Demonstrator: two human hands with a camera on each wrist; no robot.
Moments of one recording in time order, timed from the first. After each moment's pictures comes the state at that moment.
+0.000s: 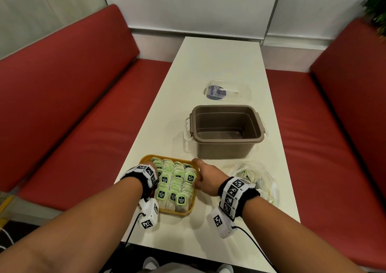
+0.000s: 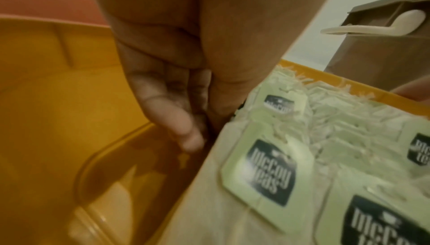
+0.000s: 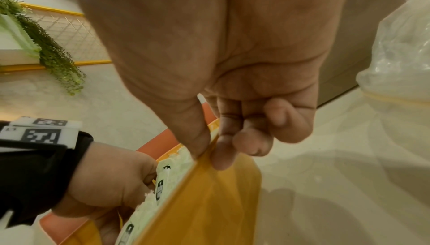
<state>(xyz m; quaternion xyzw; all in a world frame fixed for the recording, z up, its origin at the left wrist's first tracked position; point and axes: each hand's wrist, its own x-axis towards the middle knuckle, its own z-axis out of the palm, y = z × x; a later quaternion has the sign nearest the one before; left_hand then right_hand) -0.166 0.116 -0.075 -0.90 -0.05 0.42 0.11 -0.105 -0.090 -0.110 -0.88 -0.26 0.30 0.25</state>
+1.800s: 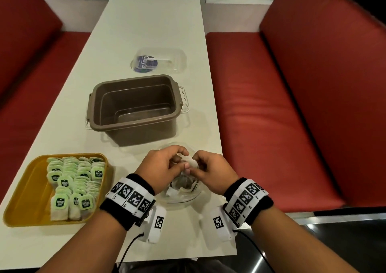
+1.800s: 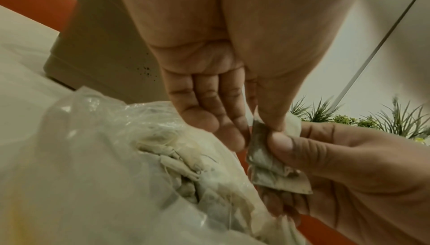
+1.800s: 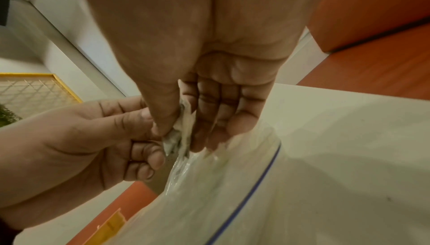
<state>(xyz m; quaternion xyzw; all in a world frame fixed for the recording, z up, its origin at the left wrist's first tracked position) -0.117 -0.133 -0.106 -0.89 0.00 0.08 -0.44 -0.084 -0.319 -0.143 -0.86 -0.17 0.16 0.45</state>
